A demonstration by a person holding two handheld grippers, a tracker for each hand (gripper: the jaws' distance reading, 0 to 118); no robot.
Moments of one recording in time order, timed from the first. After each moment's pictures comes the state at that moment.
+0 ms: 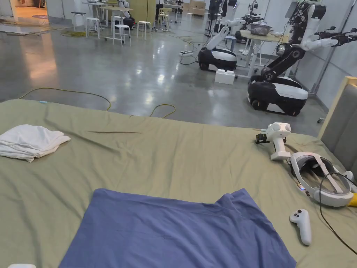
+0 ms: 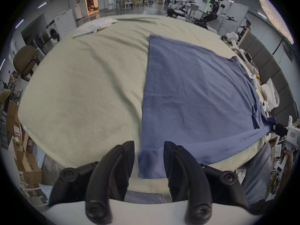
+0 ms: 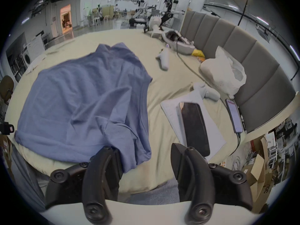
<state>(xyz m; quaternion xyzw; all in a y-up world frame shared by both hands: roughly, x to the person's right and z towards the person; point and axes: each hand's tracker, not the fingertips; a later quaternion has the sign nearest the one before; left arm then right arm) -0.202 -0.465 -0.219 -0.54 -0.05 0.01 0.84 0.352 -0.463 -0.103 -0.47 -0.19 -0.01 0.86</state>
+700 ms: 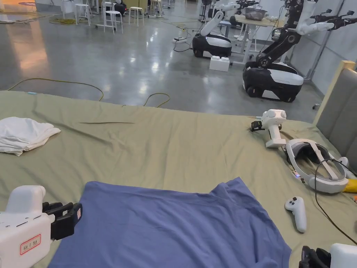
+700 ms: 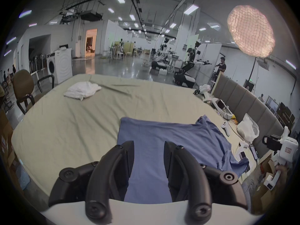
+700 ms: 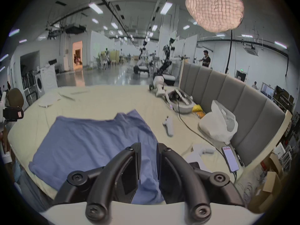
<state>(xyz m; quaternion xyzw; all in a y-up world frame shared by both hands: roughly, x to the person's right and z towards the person) -0.148 -0.355 -0.252 -0.30 -0.12 0.06 0.95 0.311 -0.367 -0.111 -0.24 -0.17 0.01 0.95</state>
